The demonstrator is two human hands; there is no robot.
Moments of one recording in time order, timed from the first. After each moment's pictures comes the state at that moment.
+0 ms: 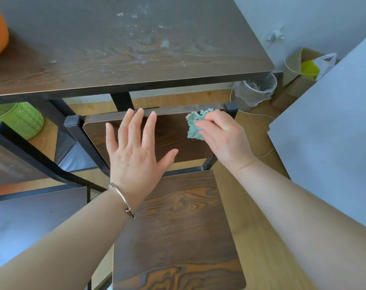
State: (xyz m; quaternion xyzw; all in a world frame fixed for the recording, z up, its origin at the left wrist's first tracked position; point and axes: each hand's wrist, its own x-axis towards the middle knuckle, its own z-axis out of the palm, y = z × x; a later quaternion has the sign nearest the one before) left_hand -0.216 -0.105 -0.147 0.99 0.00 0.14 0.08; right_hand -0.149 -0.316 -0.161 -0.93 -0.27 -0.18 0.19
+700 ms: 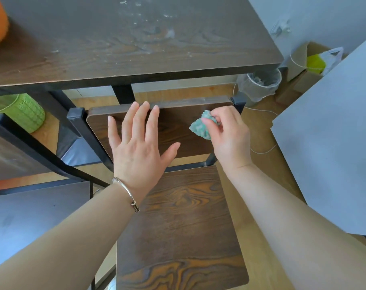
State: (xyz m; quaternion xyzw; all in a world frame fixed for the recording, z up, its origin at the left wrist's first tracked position) left_hand -0.216 -0.100 -0.155 0.99 0.00 0.15 0.07; right_hand -0.165 -0.296 -0.173 -0.92 -0.10 -0.23 0.31
